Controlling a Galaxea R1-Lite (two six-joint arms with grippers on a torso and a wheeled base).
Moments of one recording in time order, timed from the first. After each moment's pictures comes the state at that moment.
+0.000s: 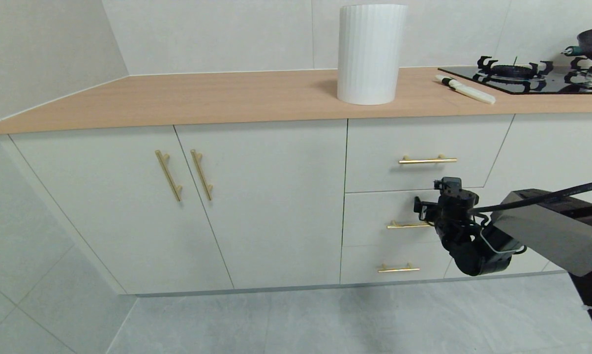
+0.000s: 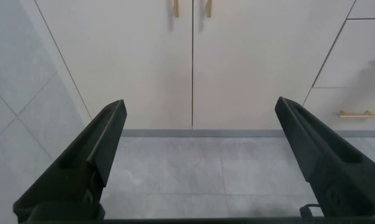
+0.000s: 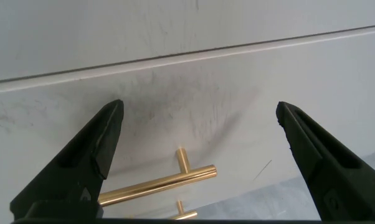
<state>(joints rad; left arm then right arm) 0.01 0.00 0.00 0.00 0.04 -0.01 0.17 2.52 -1.24 -1.17 -0.43 0.05</state>
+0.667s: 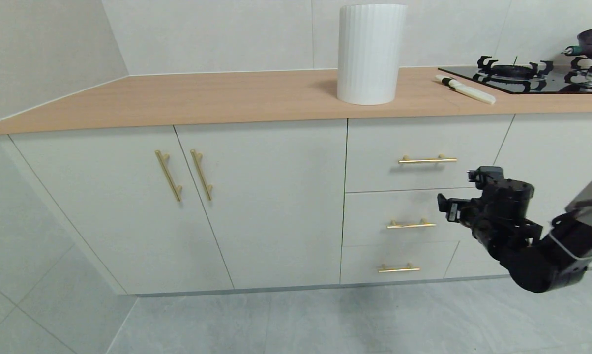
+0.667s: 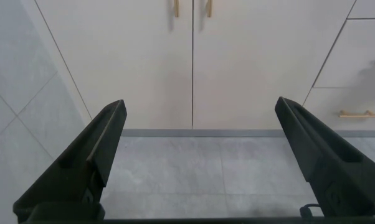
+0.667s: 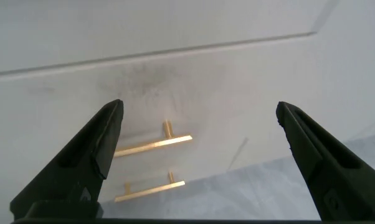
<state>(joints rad) 0.01 0.00 0.00 0.00 0.04 -0.01 0.18 2.10 -0.77 -1.19 -0.40 0.04</state>
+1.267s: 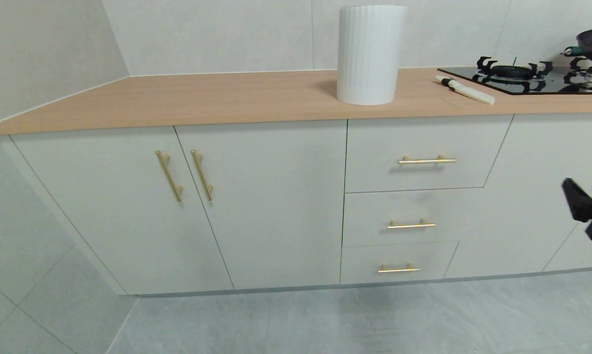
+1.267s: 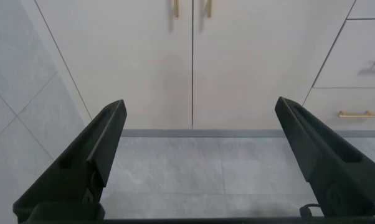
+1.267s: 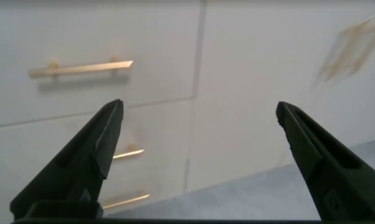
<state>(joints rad) 0.01 0.00 0.00 0.00 0.04 -0.01 0.15 1.24 -0.21 -1.22 -0.47 -0.14</state>
